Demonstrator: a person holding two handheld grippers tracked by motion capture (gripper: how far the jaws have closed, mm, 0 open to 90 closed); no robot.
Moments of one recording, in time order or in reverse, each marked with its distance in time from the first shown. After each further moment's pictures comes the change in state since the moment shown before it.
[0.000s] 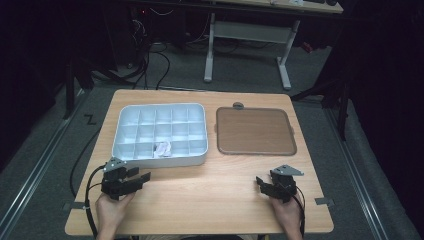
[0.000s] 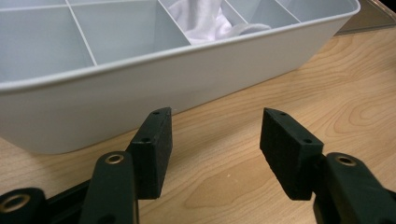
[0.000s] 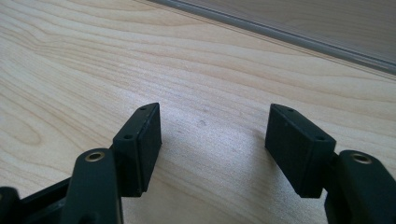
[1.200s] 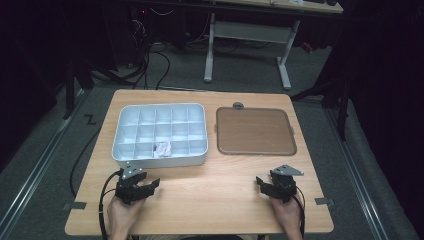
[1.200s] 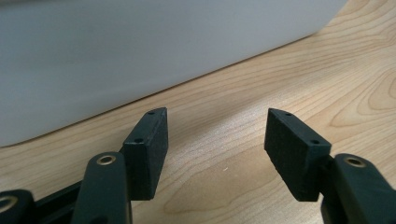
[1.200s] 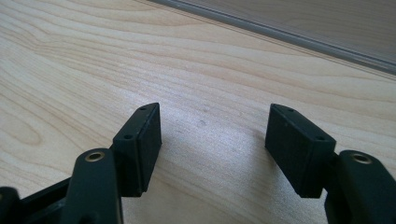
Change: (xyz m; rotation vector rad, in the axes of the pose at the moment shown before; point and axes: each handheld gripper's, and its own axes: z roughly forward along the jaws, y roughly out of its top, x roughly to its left) left arm -0.004 -0.039 0.022 0.007 0.046 0.102; right arm 0.000 0.000 0.000 0.000 0.000 0.000
